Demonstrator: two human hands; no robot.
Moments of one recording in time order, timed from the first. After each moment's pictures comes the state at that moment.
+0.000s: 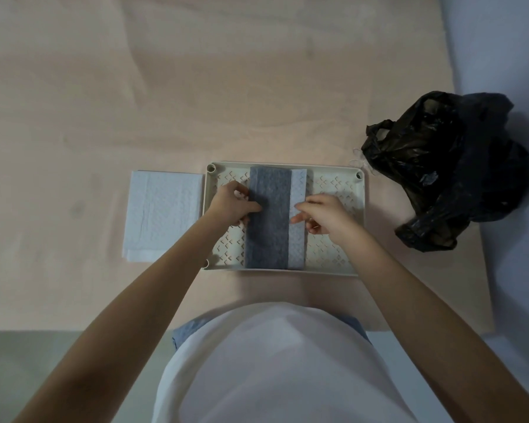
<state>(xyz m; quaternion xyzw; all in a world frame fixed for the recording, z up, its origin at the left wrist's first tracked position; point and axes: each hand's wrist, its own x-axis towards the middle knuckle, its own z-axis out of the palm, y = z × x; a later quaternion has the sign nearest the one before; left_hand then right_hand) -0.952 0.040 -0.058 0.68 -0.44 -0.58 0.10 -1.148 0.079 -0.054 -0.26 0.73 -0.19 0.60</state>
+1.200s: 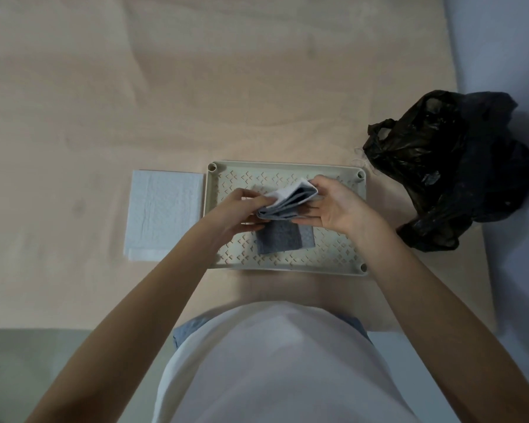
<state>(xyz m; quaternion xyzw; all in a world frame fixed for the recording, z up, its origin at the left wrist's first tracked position) -0.957 0.055 -0.041 0.60 -0.29 -0.73 0.14 -1.159 0.063 -0.031 -0.05 0.59 -0.28 0.75</state>
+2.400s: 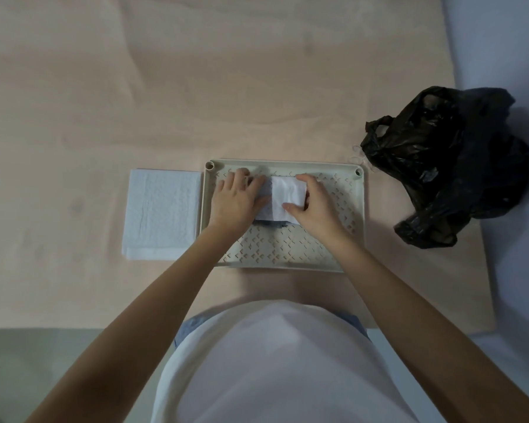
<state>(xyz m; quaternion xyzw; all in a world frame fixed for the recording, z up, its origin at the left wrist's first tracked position) -0.959 0.057 -0.076 0.55 -0.83 -0.12 0.06 -1.137 0.087 -0.079 -0.54 0.71 -0.25 0.39</state>
